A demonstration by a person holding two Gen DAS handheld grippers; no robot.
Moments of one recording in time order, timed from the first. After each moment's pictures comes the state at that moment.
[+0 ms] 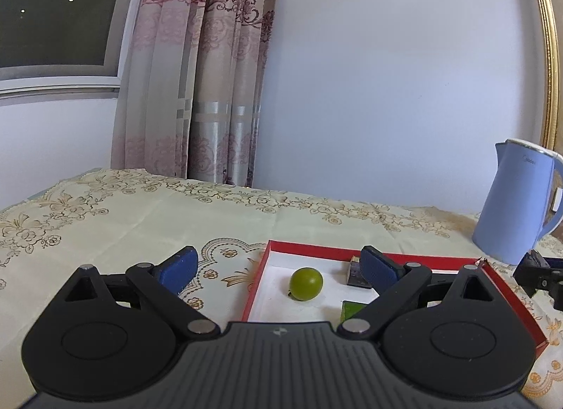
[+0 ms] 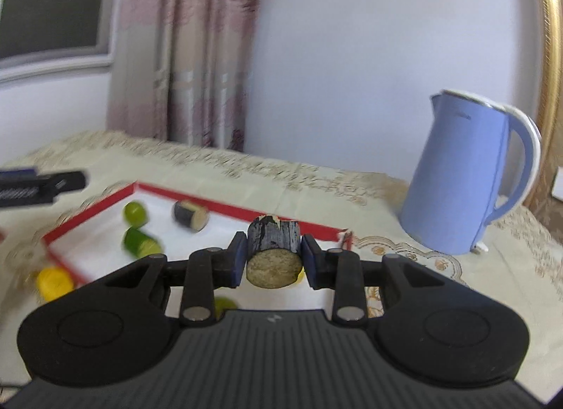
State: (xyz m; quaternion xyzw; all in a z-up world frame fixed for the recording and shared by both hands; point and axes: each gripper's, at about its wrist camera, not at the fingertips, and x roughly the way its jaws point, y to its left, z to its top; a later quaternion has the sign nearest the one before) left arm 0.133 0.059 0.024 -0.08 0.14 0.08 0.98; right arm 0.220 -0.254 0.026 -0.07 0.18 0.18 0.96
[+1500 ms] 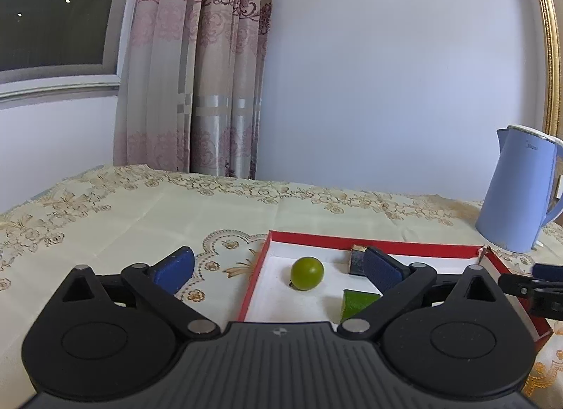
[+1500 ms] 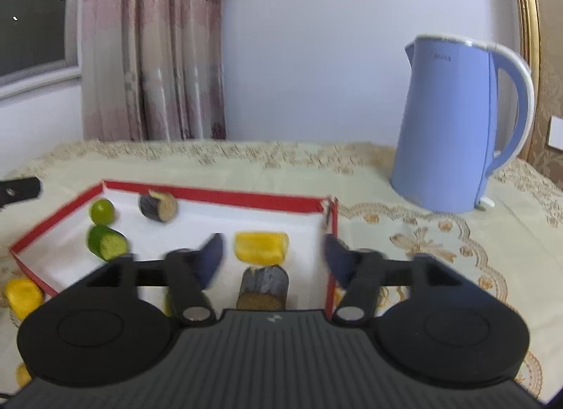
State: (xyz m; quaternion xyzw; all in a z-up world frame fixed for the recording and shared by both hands) left arm 0.132 0.054 0.023 -0.06 0.16 0.09 0.98; right arm 0.233 -0.264 0.002 -0.02 0.18 0.18 0.97
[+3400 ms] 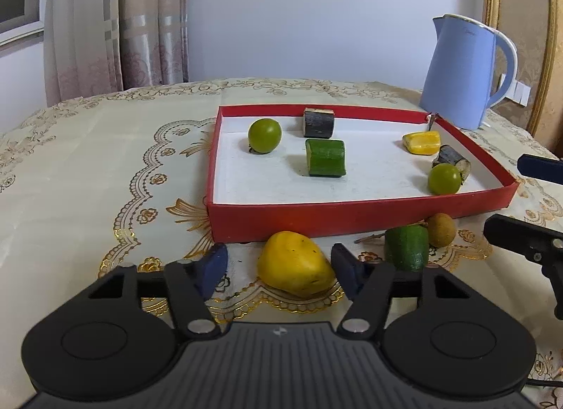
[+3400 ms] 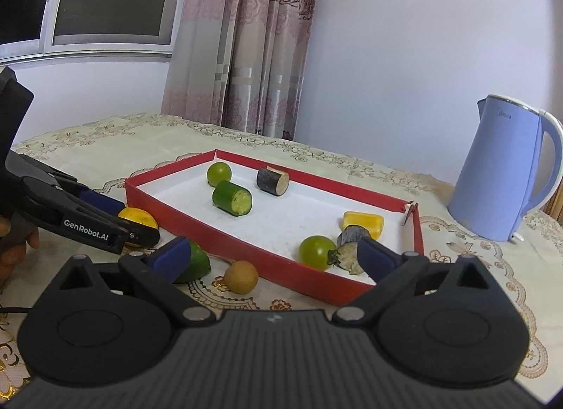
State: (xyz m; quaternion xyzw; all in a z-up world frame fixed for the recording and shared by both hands) left arm 0.110 0.064 -0.026 -0.02 0.30 -0.06 0.95; right arm 0.133 -0.221 -0.012 -0.12 0.15 0.26 0.95
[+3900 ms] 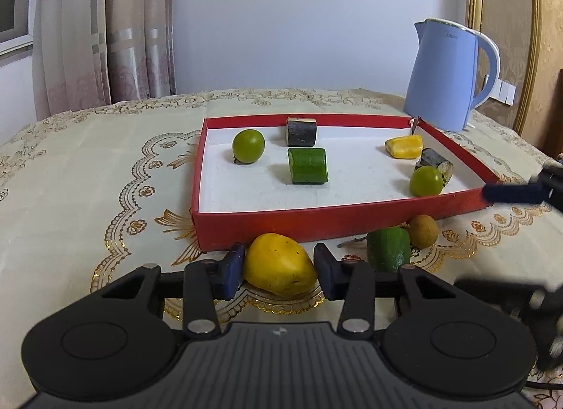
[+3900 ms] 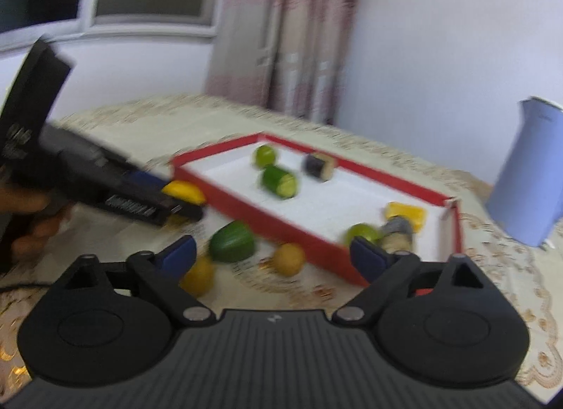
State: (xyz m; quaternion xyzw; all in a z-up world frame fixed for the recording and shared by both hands) left arm 0.103 0.060 -0.023 -0.01 0.29 -0.07 0.96; right arm 0.124 -0.205 -0.017 -0.16 0.19 0.35 0.90
